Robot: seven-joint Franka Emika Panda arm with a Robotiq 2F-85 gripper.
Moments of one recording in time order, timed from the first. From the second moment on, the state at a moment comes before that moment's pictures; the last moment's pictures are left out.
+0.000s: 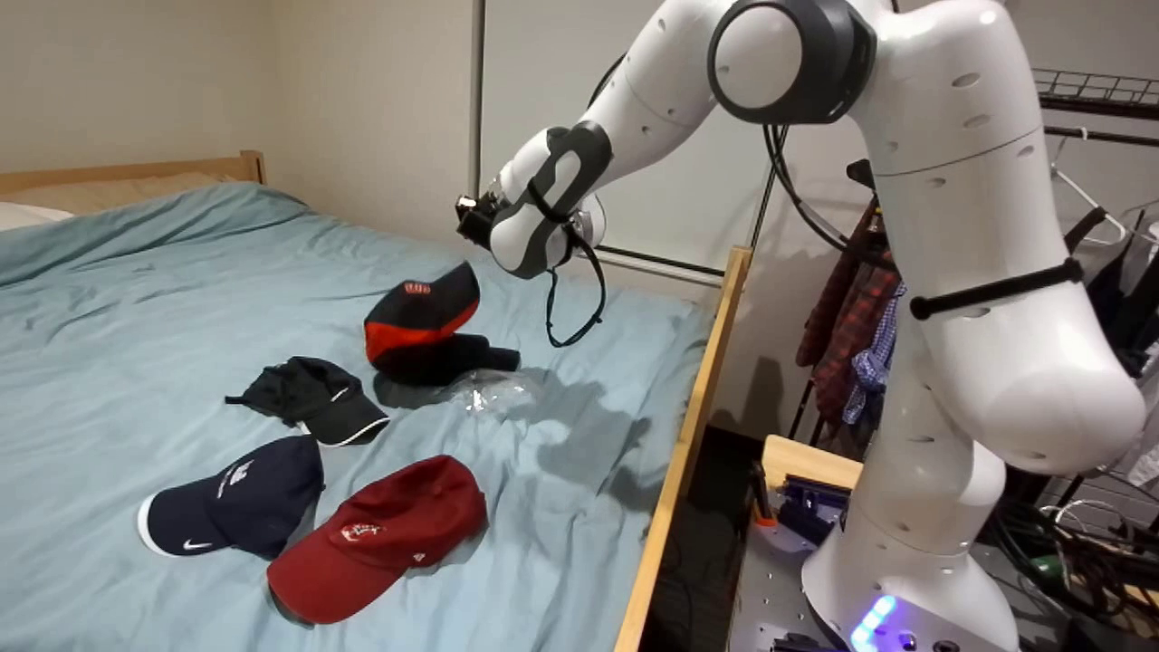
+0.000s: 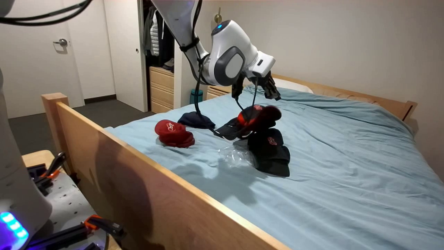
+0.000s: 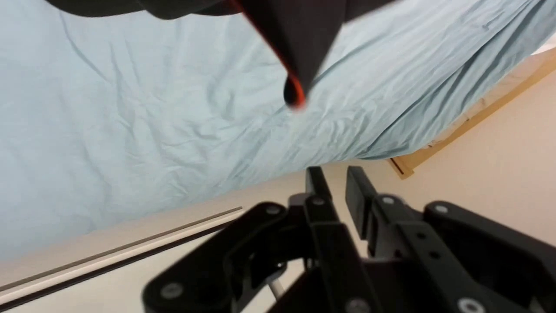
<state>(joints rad) 0.18 0.52 -0.52 -2.00 0.07 3.38 0.91</state>
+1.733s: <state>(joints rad) 1.22 0.35 -1.20 -2.23 0.08 2.76 0.91</state>
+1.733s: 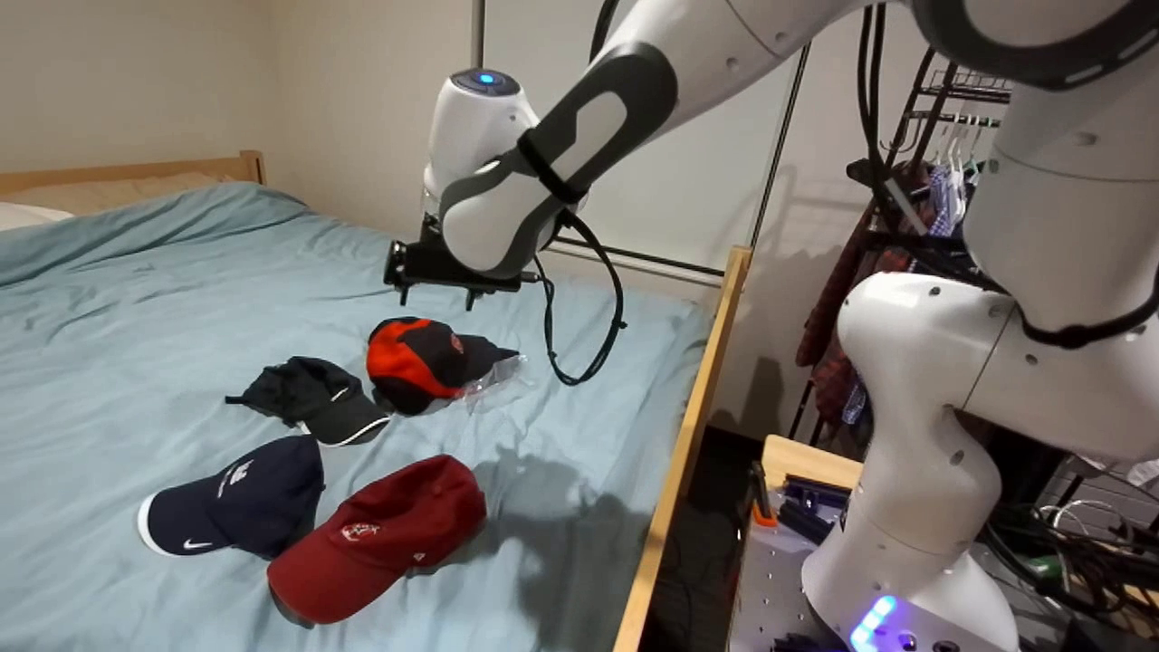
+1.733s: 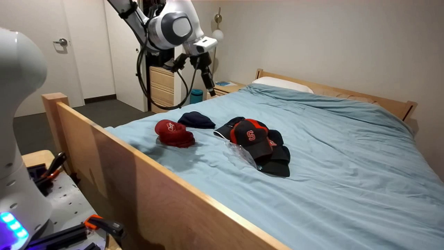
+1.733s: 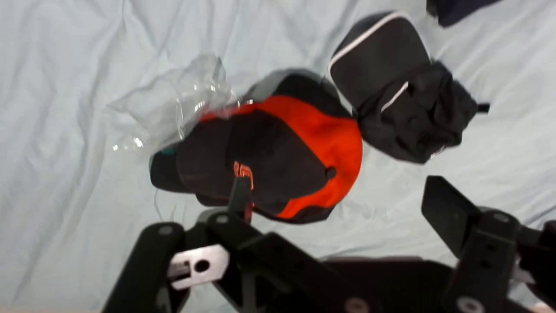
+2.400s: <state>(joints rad) 1.22 0.20 -1.10 -2.35 0.01 2.71 0.57</state>
